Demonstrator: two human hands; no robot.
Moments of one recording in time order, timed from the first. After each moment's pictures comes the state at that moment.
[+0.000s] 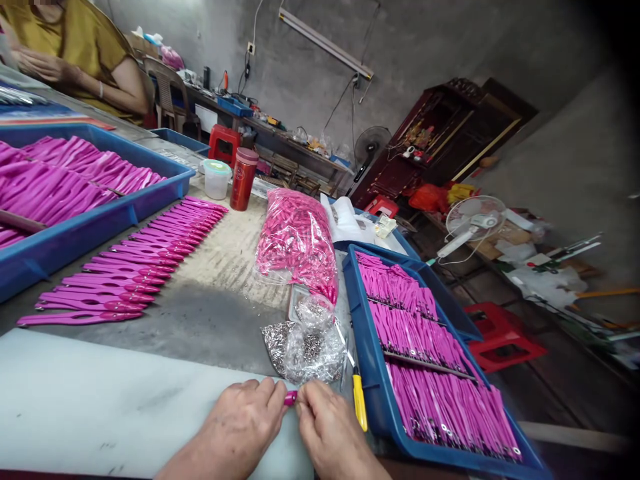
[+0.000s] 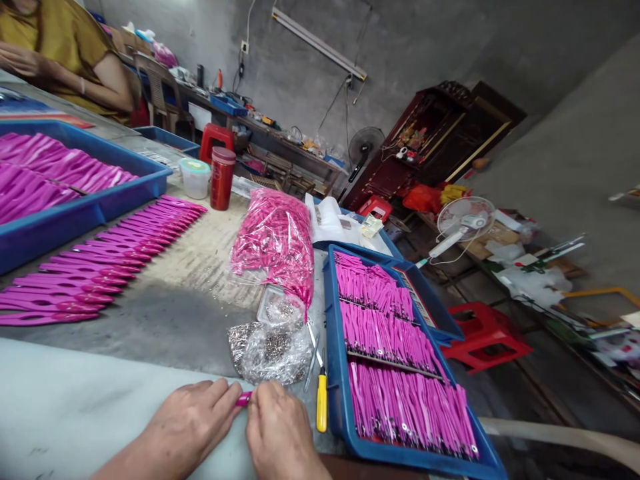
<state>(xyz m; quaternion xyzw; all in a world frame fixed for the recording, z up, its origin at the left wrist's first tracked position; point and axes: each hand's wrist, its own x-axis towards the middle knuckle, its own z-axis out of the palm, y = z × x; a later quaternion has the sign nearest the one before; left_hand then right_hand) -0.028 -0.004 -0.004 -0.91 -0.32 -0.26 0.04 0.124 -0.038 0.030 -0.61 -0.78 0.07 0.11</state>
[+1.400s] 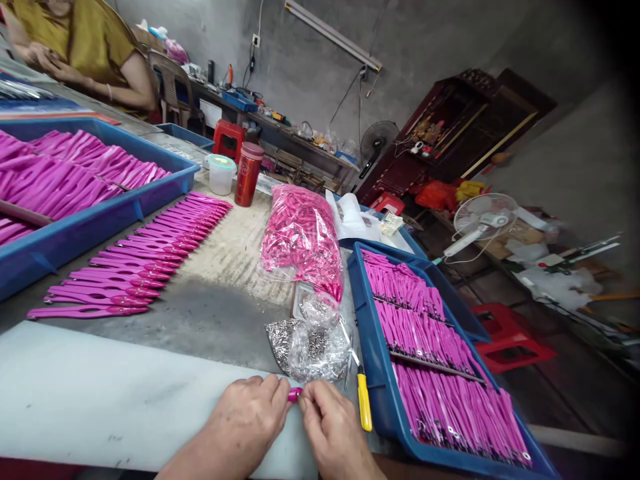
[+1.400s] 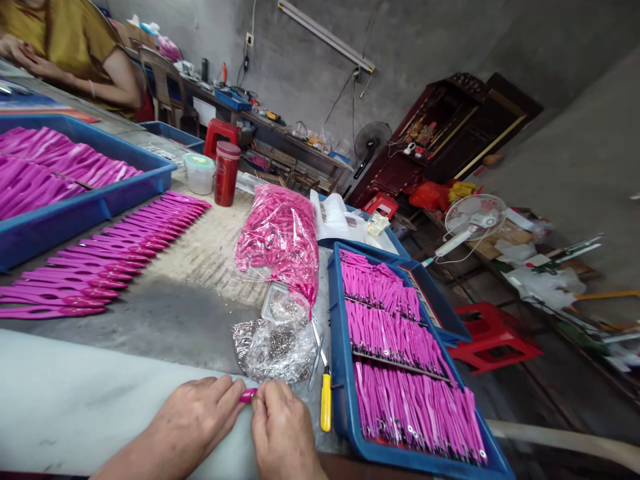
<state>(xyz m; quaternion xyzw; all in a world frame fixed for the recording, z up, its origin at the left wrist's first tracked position) -0.029 -0.004 -0.008 -0.92 -0.31 -0.24 0.04 0.125 -0.046 0.005 -0.62 -0.74 0.09 0.24</state>
